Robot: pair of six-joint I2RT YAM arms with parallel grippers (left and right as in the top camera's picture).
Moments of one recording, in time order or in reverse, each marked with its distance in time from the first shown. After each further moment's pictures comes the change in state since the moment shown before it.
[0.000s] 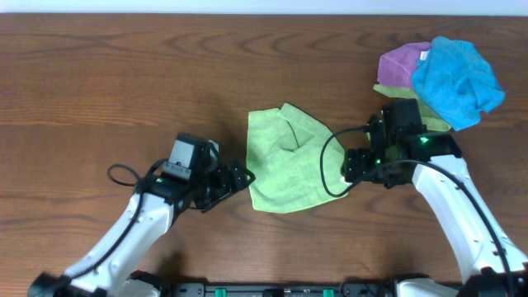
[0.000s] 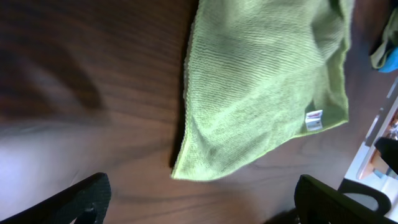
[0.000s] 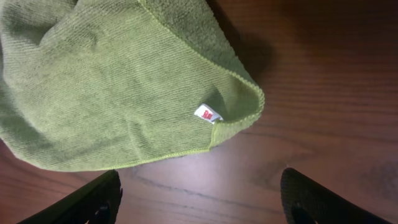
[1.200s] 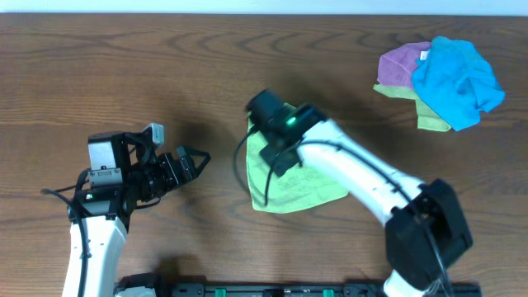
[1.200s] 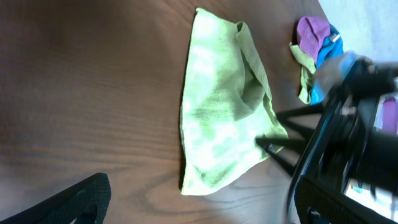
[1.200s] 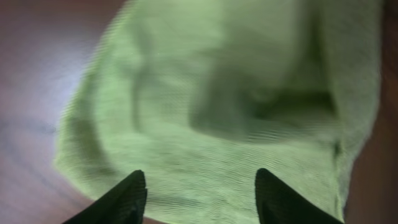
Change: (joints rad) left arm 0.455 -0.269 0.069 -0.245 0.197 0.401; right arm 0.528 0.443 0.457 -0.056 0.249 -0.146
